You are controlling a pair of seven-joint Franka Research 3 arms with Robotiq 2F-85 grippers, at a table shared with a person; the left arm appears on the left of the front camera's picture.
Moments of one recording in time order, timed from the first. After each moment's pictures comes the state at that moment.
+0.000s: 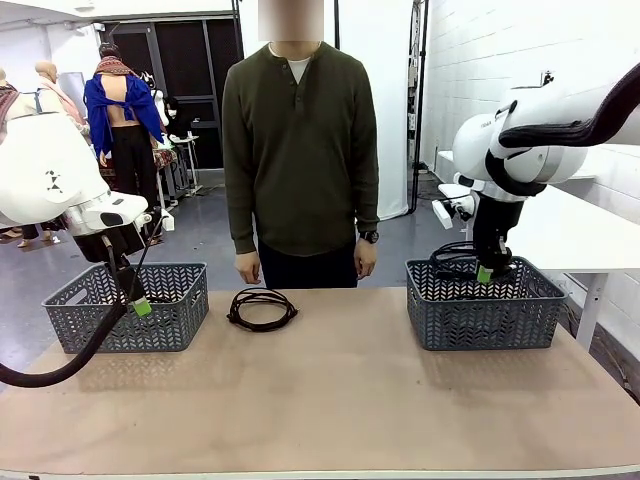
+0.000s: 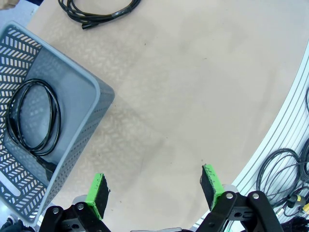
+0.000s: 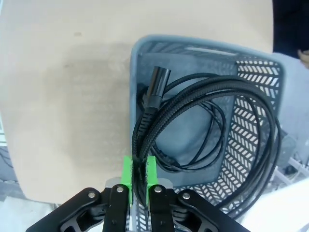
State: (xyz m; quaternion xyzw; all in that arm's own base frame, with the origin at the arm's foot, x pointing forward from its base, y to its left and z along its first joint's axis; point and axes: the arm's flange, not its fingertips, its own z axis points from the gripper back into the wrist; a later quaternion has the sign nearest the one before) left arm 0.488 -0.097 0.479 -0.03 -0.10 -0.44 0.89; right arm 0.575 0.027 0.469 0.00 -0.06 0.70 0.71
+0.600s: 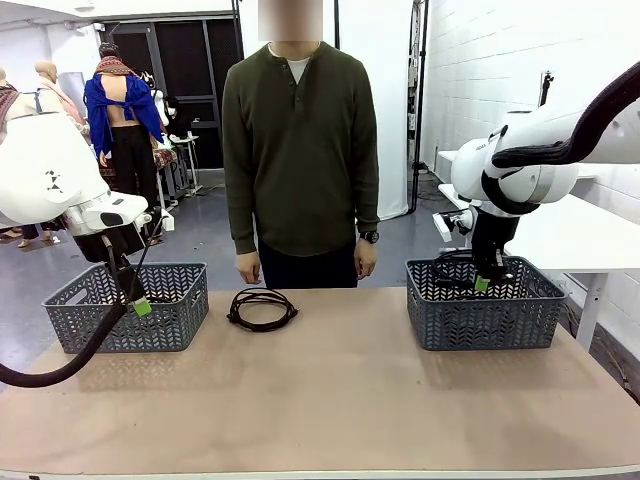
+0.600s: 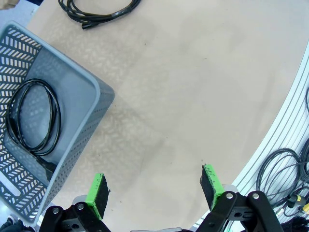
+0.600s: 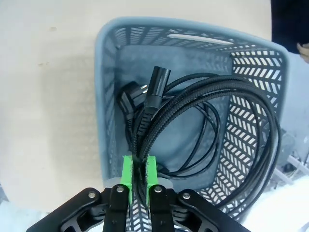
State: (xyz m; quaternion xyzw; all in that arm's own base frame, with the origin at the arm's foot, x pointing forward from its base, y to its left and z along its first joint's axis) left arm 0.488 -0.097 0.479 -0.03 -0.10 -0.44 0.89; right arm 0.600 0.021 0.439 -0.01 -0.07 0.70 0.71
